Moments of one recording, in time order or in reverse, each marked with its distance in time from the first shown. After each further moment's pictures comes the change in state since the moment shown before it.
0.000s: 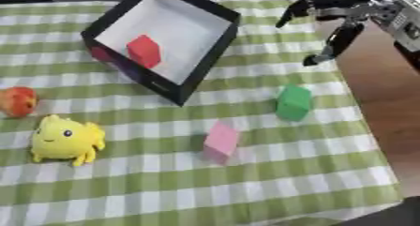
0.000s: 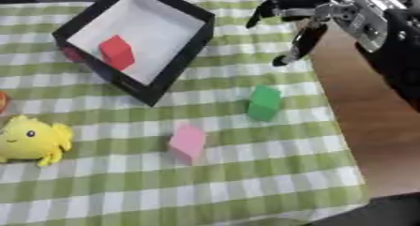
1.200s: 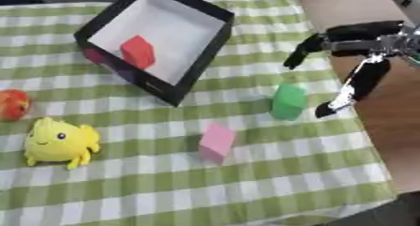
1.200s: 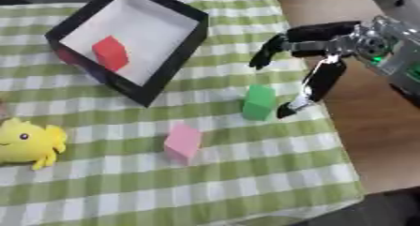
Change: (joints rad) left arm -0.012 0.000 -0.010 0.000 0.002 0.002 -0.011; right arm 0.367 -0.155 -0.118 -0.561 -0.337 0.417 0.070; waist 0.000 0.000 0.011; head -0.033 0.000
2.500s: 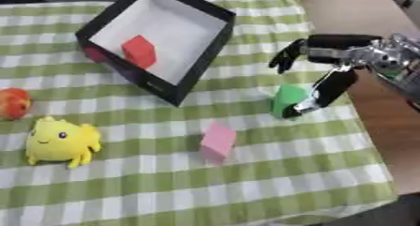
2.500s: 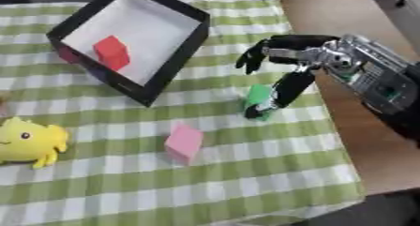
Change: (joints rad) left arm -0.004 0.000 0.000 0.000 0.007 0.000 -0.001; right arm 0.022 0.100 0.020 -0.021 0.152 0.252 -0.042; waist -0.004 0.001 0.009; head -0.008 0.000
